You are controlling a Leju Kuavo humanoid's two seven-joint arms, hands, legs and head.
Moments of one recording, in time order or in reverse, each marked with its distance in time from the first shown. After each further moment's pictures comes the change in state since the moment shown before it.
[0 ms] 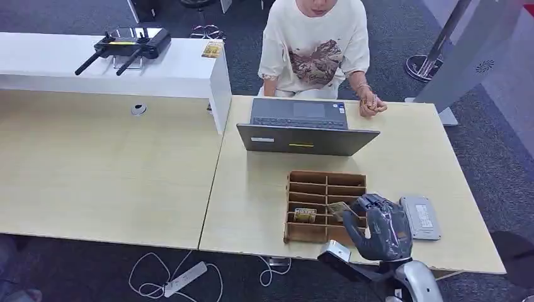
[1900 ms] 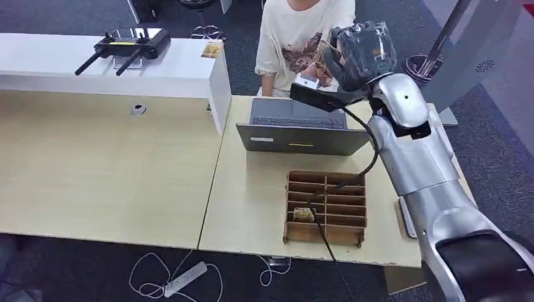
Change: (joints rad) left arm -0.033 0.059 -0.129 -0.043 -0.035 -0.019 0.042; right arm -1.123 0.108 0.203 0.843 0.098 0.057 0.064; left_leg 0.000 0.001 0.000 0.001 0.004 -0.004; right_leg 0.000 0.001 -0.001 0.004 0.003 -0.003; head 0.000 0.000
